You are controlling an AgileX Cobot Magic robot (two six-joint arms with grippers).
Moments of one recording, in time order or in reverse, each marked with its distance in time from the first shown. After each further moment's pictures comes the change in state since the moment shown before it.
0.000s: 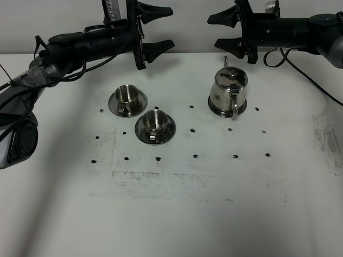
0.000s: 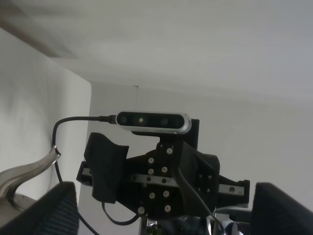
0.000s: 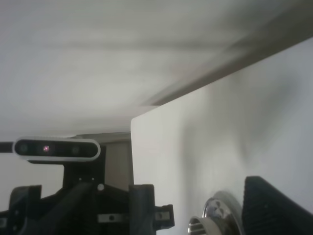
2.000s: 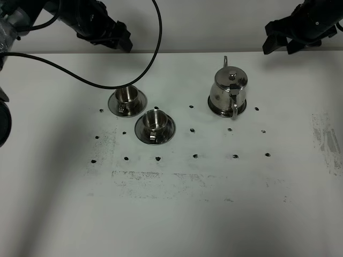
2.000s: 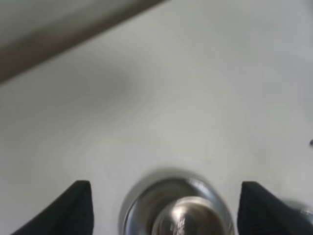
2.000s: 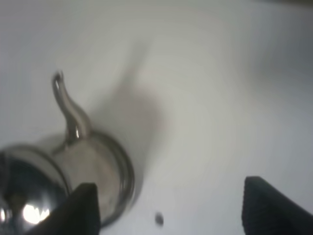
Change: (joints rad) left arm -0.019 -0.300 -0.056 1.365 0.125 0.191; right arm -0.050 -0.212 -0.061 -1.047 0.240 0.011
